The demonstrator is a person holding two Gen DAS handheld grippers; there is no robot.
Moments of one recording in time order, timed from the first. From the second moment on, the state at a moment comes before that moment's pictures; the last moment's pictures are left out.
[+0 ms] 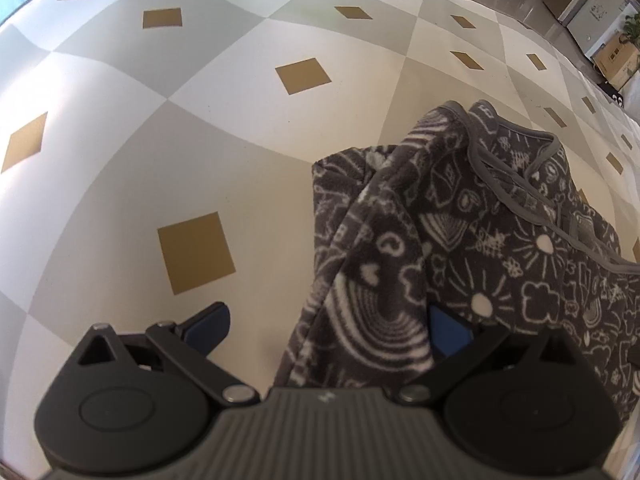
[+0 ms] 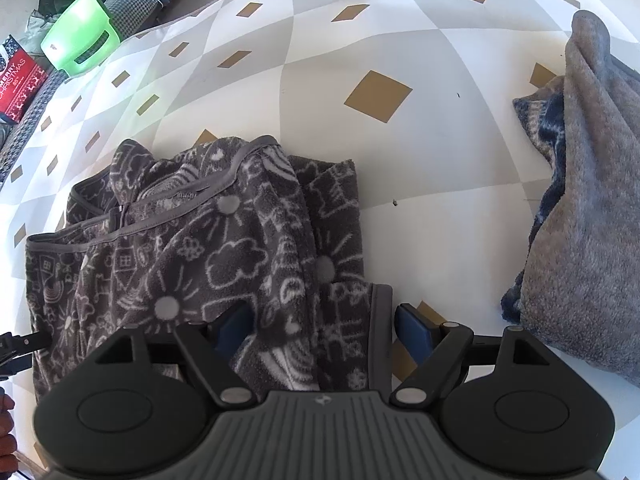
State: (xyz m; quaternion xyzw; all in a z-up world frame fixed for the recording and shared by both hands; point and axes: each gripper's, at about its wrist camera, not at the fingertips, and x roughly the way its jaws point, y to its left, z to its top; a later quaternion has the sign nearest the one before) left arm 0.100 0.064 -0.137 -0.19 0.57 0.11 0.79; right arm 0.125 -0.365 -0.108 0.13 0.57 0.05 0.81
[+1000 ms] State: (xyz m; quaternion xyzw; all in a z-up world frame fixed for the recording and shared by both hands) left arm 0.131 -0.010 -0.146 -0.19 0.56 -0.01 0.81; right arm 0.125 -0.317 -0.120 0.13 0.55 0.14 0.81
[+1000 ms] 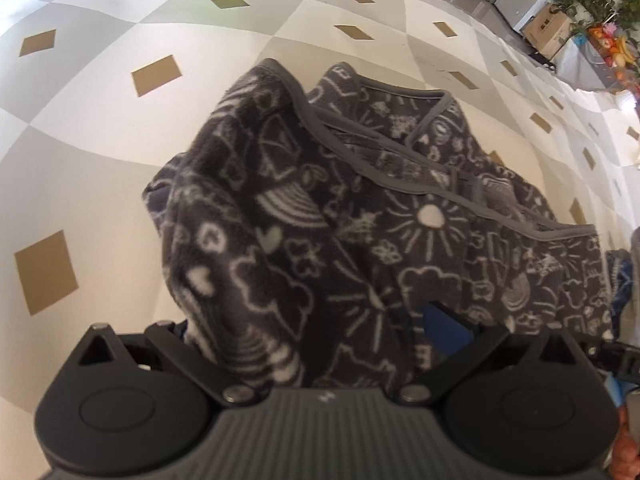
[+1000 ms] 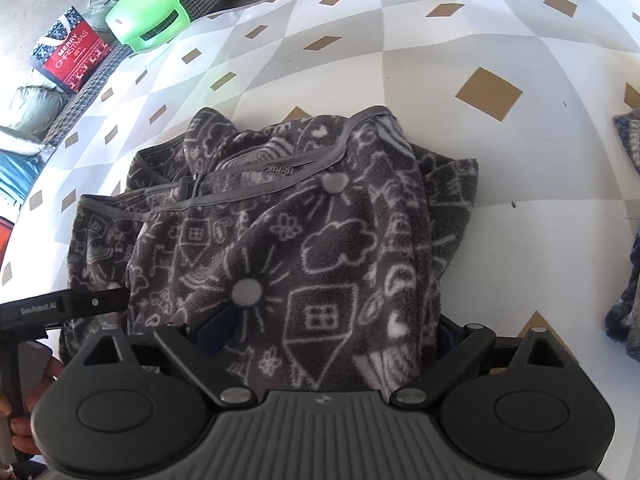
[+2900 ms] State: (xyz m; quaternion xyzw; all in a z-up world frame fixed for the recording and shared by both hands) left arm 0.119 -0.020 -0.133 -0.16 0.55 0.04 0.82; right arm 0.086 -0.287 -0.107 0.04 0.54 0.13 0.83
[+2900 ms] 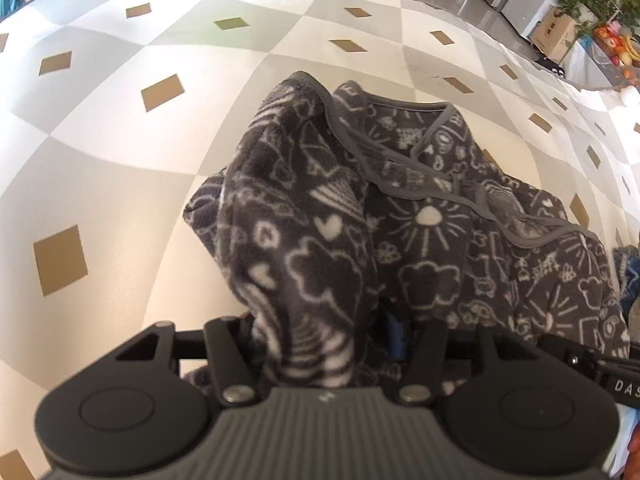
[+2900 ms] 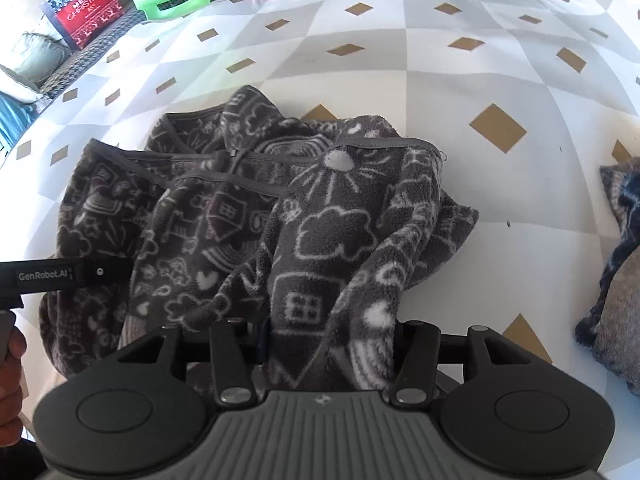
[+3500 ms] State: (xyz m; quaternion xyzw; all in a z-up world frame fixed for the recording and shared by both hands) left arm 0.122 -0.035 -0.143 -0.12 0.53 0.02 0.84; right arm 0.097 -0.288 -0.119 0.04 0.53 0.12 0.84
